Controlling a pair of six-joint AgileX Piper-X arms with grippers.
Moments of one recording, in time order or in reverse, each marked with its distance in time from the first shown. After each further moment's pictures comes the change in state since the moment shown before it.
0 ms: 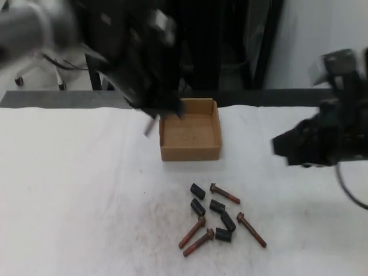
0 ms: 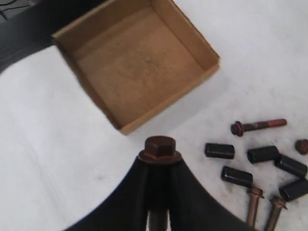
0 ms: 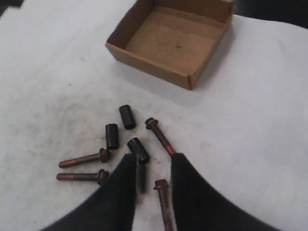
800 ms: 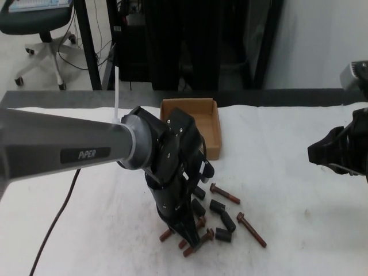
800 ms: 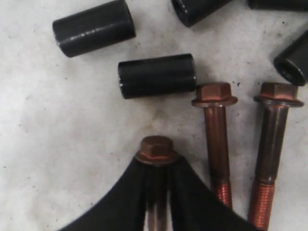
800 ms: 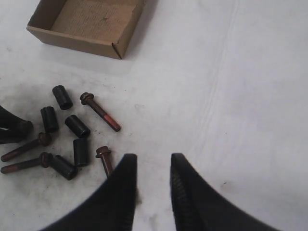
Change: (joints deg) left arm -14.7 18.3 12.7 -8.3 -3.6 12.8; right arm -9.9 -4.1 1.4 7.4 4.6 0.3
